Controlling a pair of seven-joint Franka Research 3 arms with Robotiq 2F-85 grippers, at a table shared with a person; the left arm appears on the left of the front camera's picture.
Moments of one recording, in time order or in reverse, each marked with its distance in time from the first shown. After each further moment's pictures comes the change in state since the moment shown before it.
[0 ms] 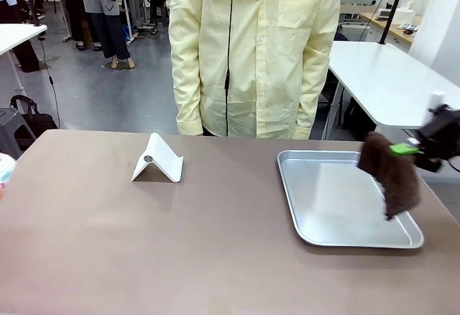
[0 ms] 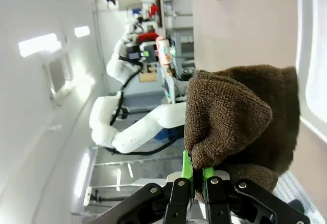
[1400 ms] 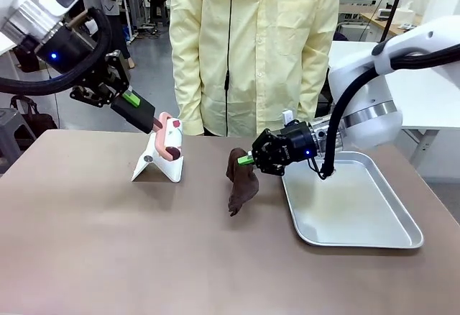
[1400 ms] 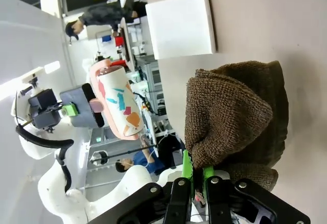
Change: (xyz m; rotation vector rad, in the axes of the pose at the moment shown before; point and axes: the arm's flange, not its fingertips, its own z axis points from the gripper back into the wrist) left arm 0.134 -0.224 -0.259 0.262 0.037 -0.072; right arm 0.127 -0.043 -0.248 -0.134 -0.090 -0.117
